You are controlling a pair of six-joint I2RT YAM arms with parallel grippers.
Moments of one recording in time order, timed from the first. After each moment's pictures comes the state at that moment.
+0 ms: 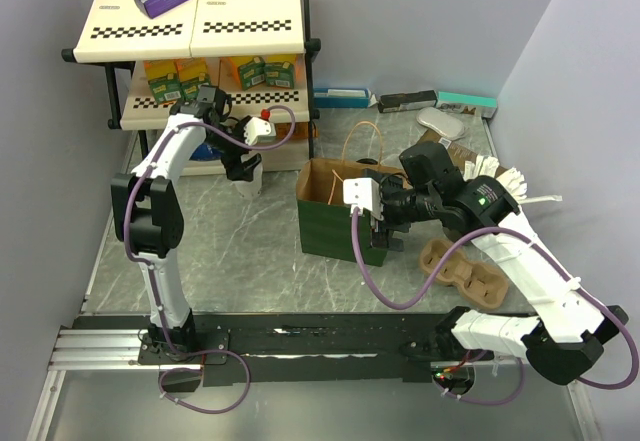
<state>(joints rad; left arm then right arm) -0.15 1.99 1.81 -1.02 0.57 1.10 0.67 1.13 1.42 -1.11 -0.41 -0.86</state>
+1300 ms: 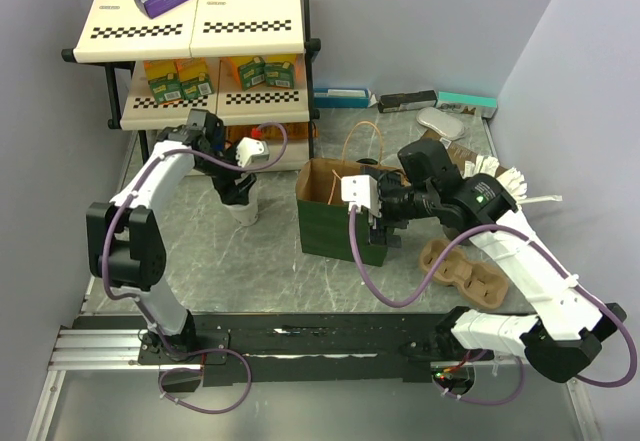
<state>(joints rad) -0.15 1.71 1.44 -0.93 0.56 0.95 0.67 1.14 1.43 -1.09 -0.40 -0.87</state>
